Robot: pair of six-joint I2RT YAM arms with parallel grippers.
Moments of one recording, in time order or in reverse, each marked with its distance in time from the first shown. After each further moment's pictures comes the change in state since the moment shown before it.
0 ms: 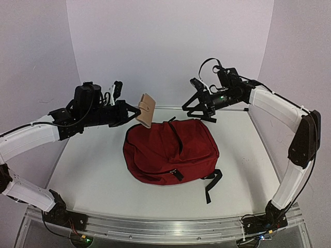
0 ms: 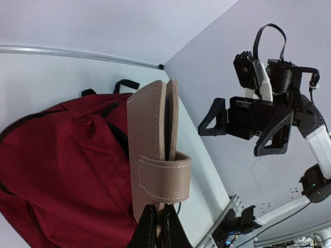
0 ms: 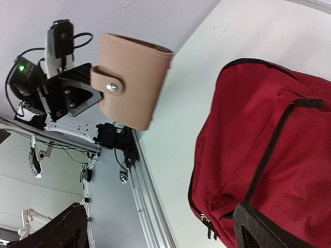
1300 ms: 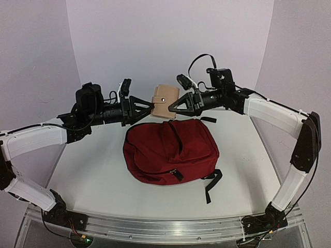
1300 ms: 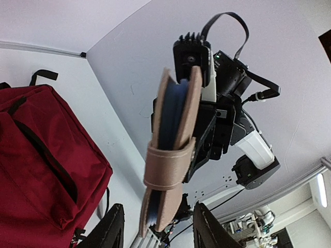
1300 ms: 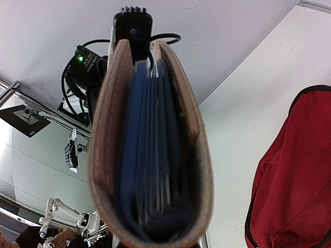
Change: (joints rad) left arm 0.000 0.067 -0.063 0.380 0.318 -0.214; right arm 0.141 -0.046 -0.129 0.464 -0.099 0.337
